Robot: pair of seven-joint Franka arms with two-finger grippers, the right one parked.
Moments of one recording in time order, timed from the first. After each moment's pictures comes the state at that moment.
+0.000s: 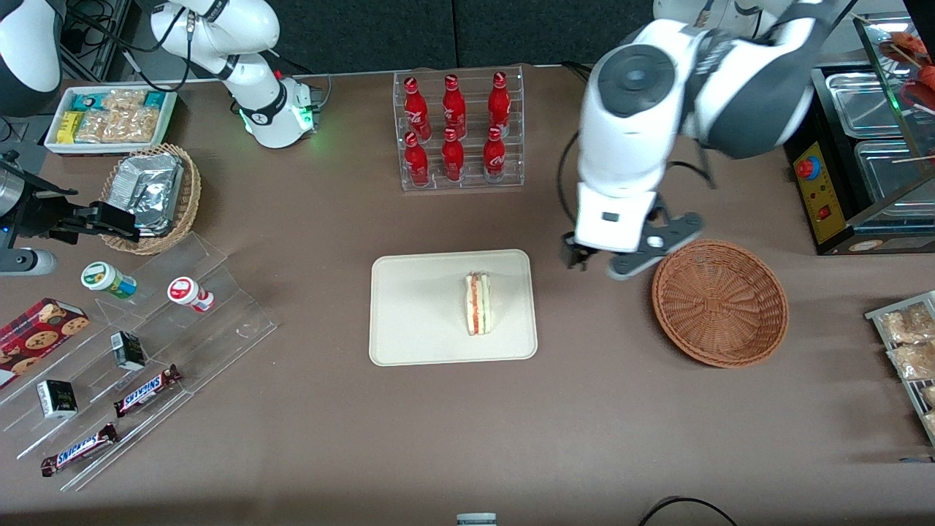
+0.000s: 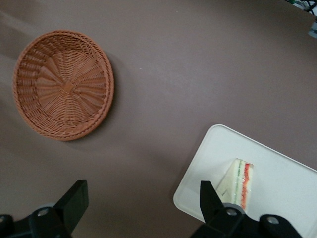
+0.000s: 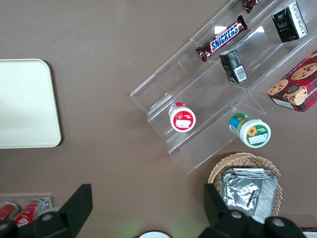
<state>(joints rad) -0.13 0.33 -0.50 -1.32 0.29 1.56 -1.12</state>
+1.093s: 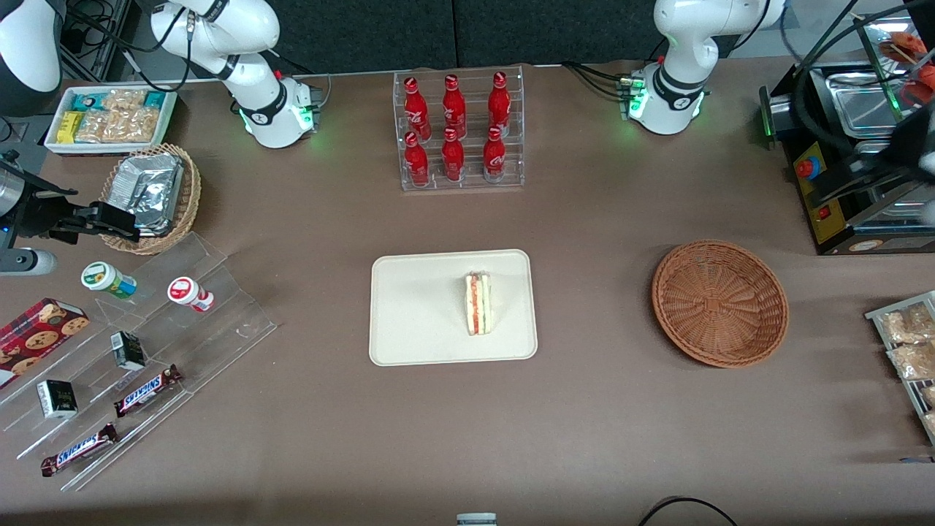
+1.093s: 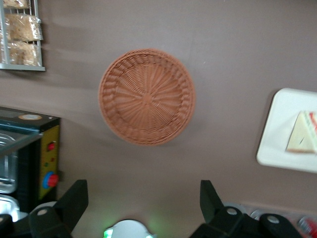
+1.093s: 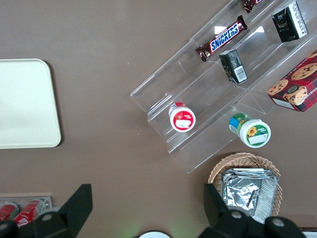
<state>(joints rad) 0.04 0.05 -0.03 -1.37 0.00 1.34 -0.16</state>
